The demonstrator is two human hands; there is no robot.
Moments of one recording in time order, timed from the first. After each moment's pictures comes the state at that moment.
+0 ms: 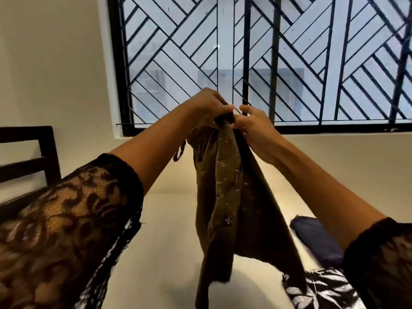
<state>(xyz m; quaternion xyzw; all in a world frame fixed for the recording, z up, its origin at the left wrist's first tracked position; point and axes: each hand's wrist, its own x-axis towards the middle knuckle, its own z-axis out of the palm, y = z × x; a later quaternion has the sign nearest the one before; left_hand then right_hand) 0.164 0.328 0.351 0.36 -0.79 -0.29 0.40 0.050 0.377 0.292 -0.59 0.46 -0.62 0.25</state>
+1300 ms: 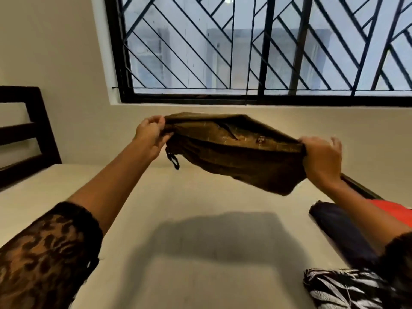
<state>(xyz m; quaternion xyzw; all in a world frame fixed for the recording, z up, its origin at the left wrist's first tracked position) 0.227 0.138 0.203 0.33 -0.42 -0.57 0.63 -0.089 0.268 0.146 -0.52 0.70 -0.33 -0.38</state>
